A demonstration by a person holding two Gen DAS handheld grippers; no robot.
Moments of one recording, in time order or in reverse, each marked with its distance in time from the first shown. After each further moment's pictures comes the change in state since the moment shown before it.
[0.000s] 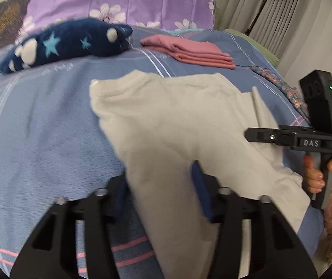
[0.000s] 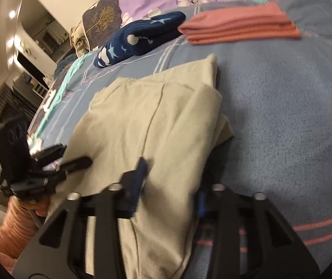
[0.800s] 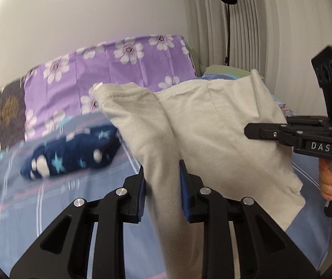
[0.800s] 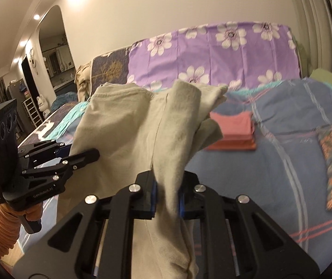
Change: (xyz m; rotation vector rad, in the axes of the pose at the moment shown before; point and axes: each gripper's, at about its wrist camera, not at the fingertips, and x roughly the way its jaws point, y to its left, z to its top) left arm -0.074 -0.106 0.100 0.298 -0.310 0.127; right arm -0.138 0.034 0.055 -0.137 -0.401 -0.133
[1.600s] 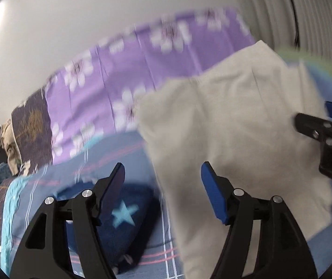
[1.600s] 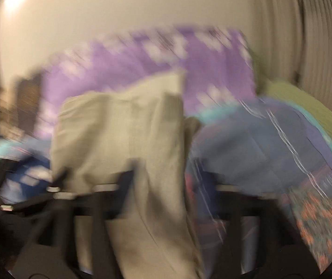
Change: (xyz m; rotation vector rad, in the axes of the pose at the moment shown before) left arm 0.289 0.058 0.121 0.028 0.201 0.372; right arm 0.235 -0.150 0.126 0.115 0.114 -0.492
